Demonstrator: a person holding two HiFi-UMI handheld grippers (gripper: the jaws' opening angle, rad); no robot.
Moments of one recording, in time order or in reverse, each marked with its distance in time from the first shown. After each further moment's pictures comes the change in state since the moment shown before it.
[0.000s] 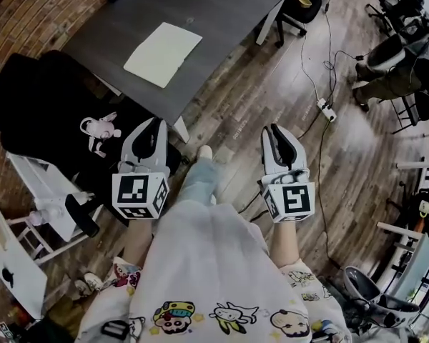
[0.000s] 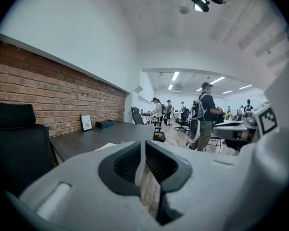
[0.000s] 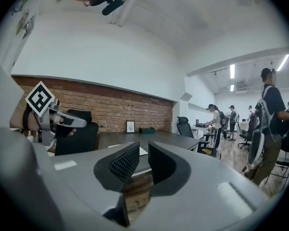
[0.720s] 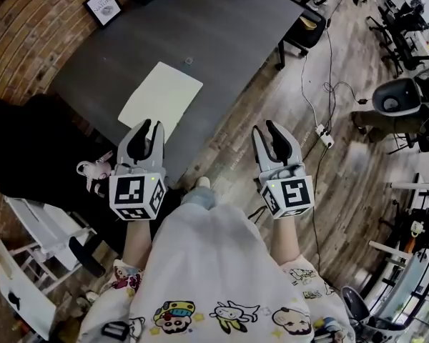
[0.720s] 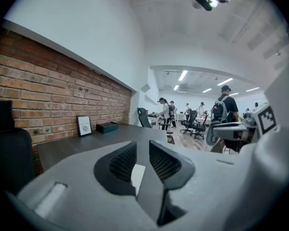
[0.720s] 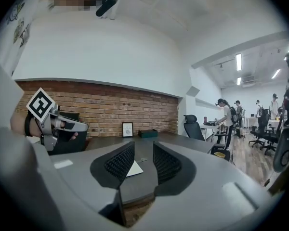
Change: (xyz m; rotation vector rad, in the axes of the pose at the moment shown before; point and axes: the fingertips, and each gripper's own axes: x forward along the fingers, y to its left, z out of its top) left arm 0.176 0.106 0.045 -0.040 0.005 0.029; right arm 0.211 -0.056 0.024 0.038 0.016 0.067
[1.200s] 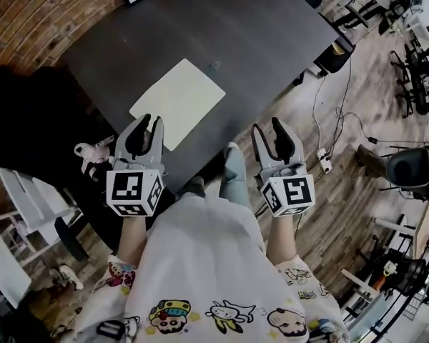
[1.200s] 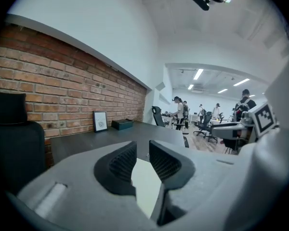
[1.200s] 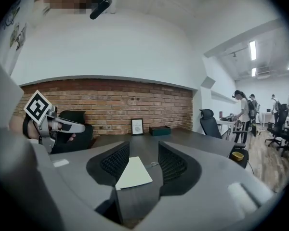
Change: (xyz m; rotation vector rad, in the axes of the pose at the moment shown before) left arm 0.028 0.060 0.000 -0.071 0.010 0.148; right arm 0.099 -0.001 0.008 -0.006 0.053 0.153
